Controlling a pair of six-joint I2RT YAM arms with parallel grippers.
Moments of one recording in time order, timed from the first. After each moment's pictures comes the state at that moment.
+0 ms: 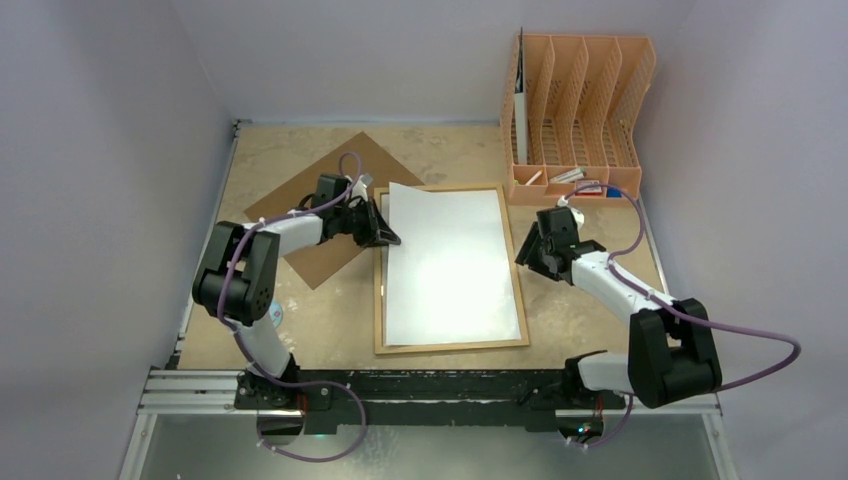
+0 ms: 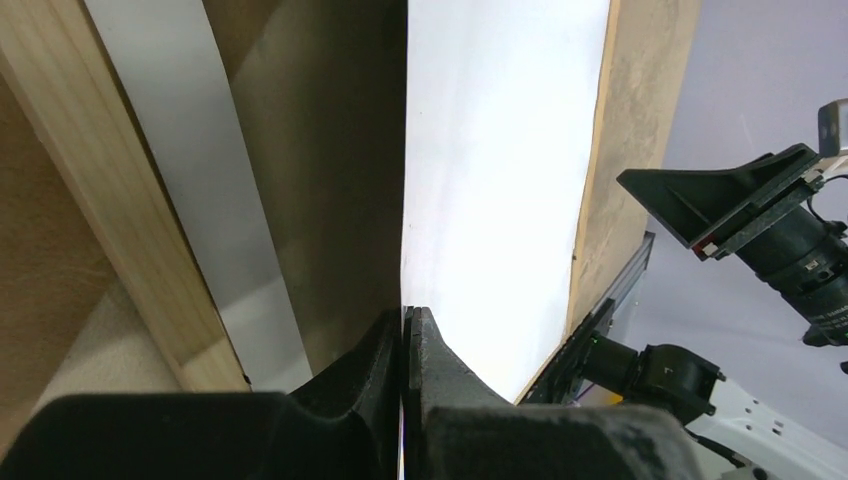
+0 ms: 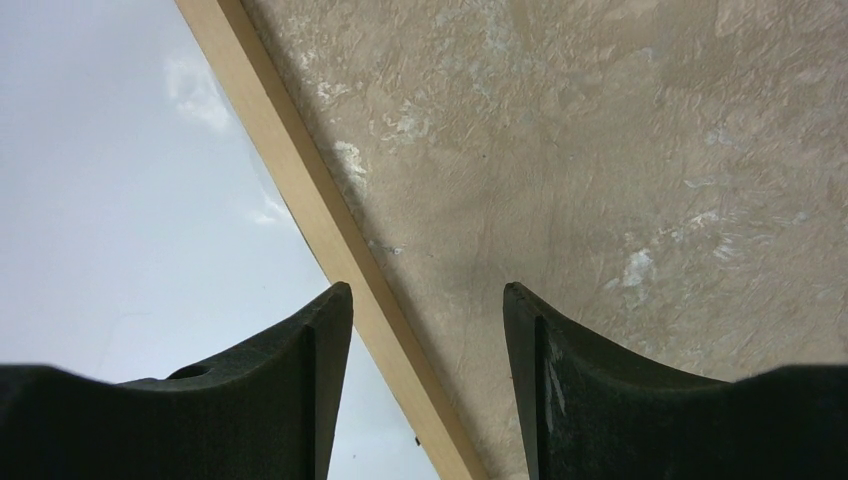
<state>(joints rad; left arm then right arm) -0.26 1.77 0.95 -0.02 0.68 -0.66 0.24 1.31 0.68 -0.37 0.16 0.66</state>
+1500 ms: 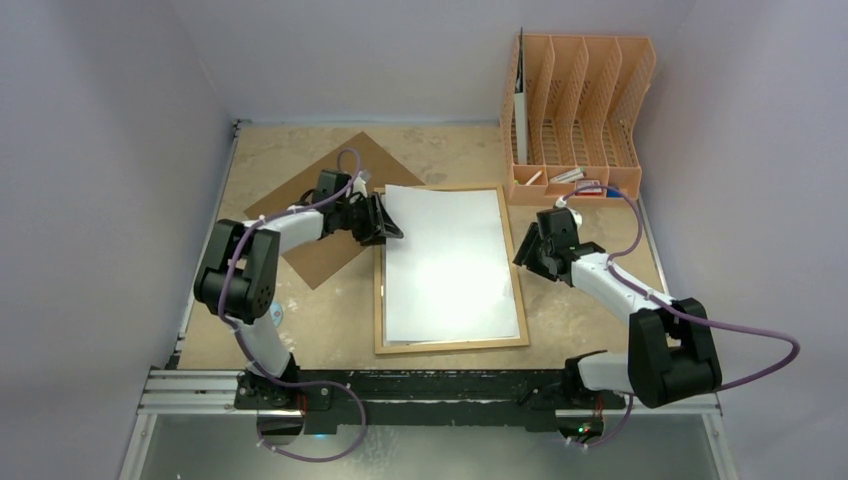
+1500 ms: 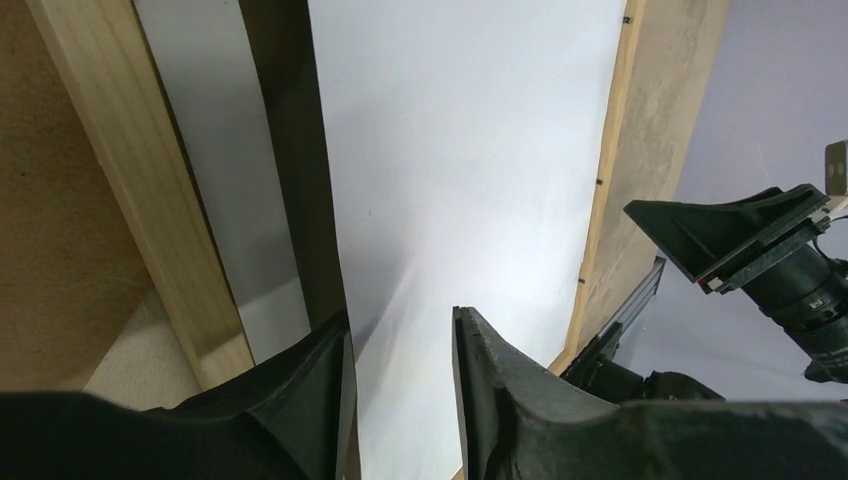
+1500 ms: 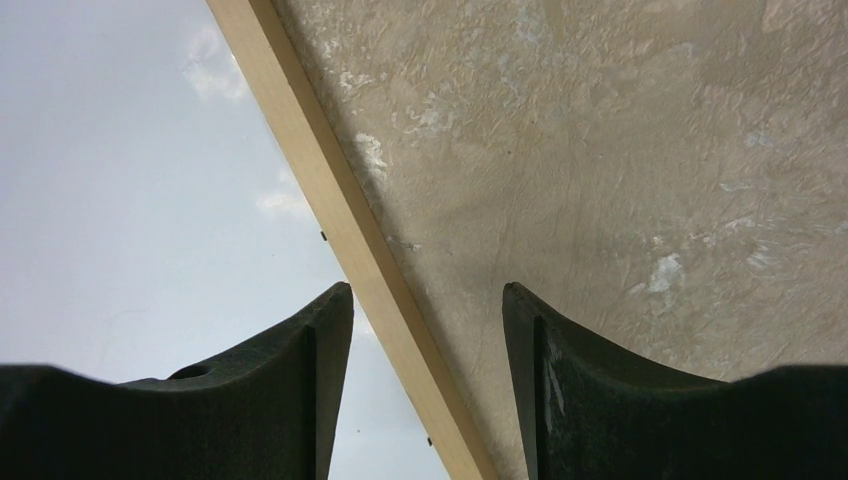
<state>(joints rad) -0.26 1.79 1.00 -0.07 0.62 -0.66 0.24 1.31 0.67 -0.34 0.12 0.65</state>
